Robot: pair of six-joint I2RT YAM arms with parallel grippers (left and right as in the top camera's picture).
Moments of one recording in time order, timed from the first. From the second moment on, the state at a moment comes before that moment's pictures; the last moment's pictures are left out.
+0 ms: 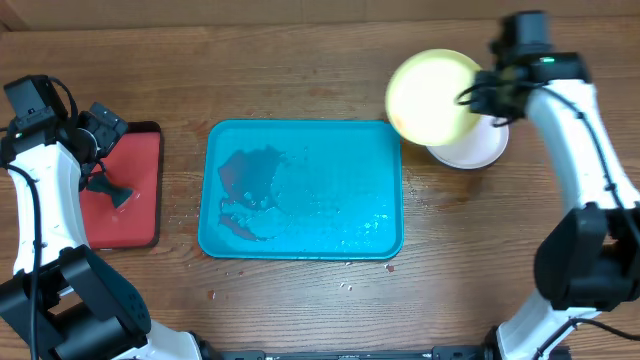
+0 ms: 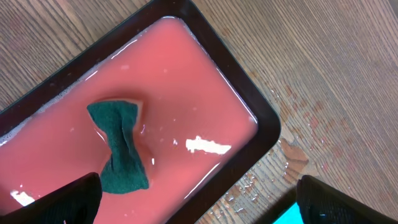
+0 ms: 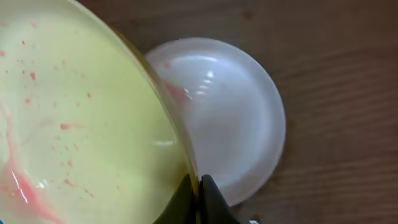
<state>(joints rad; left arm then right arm) 0.46 1.73 1.42 -0.76 0.02 -0.52 -0.03 1.90 1.69 -0.98 -0.01 0.19</state>
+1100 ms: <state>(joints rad) 0.46 1.73 1.42 -0.76 0.02 -0.52 -0.17 1.64 1.48 -1.17 -0.29 0.09</state>
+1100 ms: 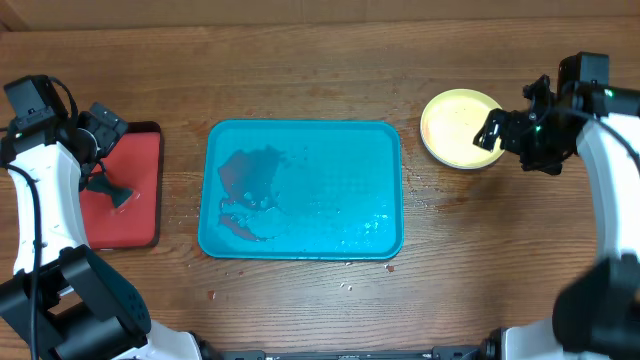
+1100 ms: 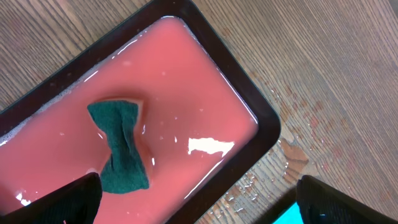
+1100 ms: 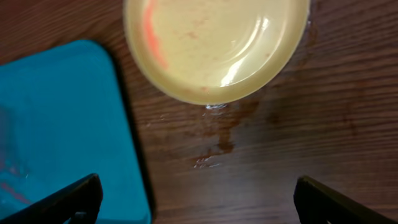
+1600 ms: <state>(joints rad) 0.46 1.73 1.42 -0.76 0.02 -0.52 0.05 1.26 1.27 -1.33 -0.31 0.14</state>
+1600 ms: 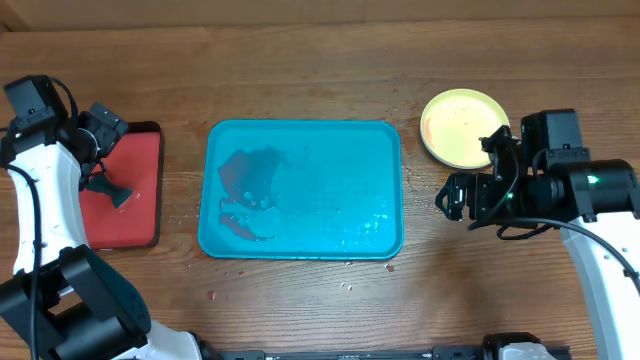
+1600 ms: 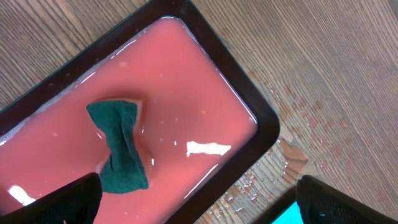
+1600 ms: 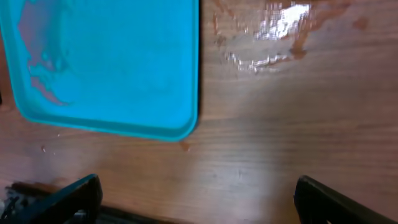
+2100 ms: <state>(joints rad) 0.46 1.73 1.42 -0.76 0.02 -0.52 0.07 1.26 1.27 -1.35 -0.30 0.15</state>
